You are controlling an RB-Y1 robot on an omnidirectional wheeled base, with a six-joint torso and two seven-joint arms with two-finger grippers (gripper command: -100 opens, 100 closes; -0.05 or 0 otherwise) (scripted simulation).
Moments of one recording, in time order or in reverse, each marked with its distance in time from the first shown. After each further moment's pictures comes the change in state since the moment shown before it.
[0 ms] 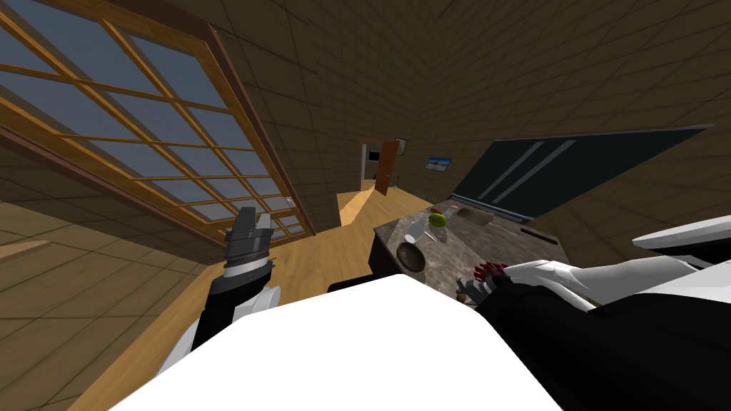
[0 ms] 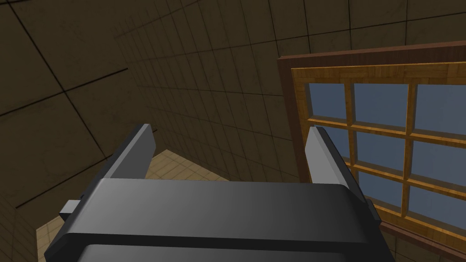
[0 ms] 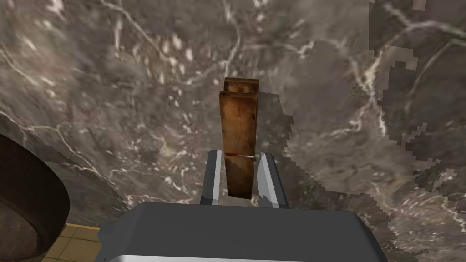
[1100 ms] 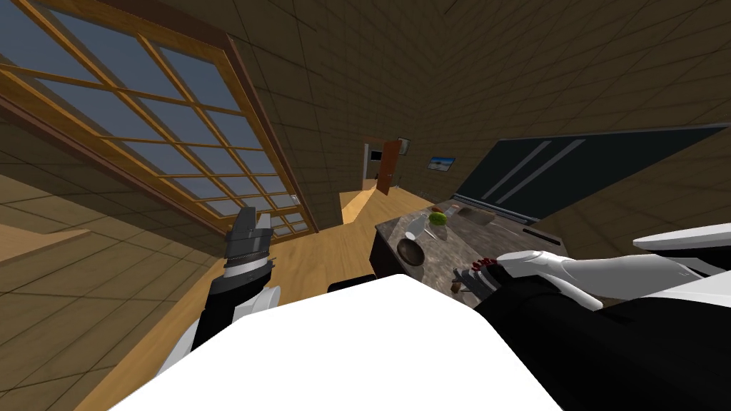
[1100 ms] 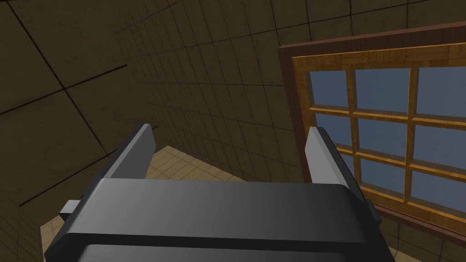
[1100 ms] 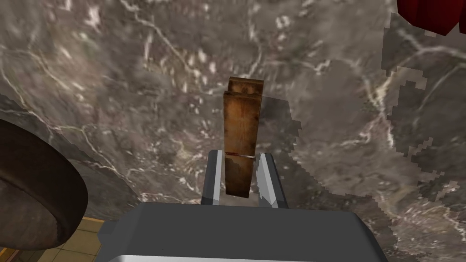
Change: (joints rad) left arm 0.000 0.000 0.000 0.000 0.000 0.000 0.000; right arm -0.152 0.049 0.021 0.139 0.205 -0.131 -0.210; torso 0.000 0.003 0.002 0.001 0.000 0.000
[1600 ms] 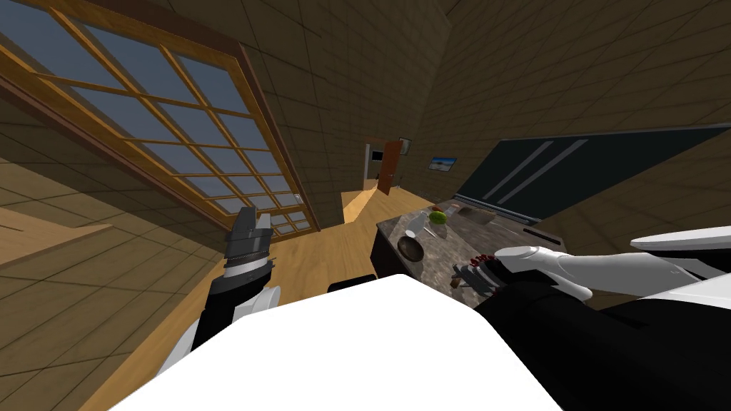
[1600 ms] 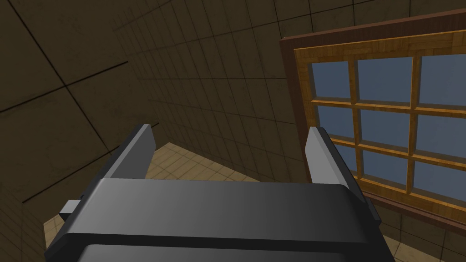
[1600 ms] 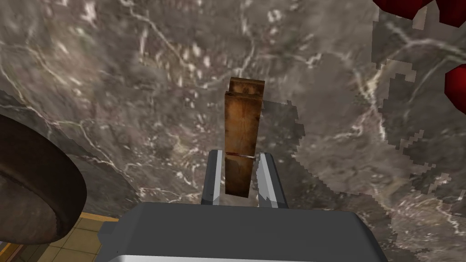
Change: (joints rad) left arm 0.000 0.000 0.000 0.000 0.000 0.000 0.000; right arm -0.080 0.026 0.011 0.081 0.110 -0.077 -0.118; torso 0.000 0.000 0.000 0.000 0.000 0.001
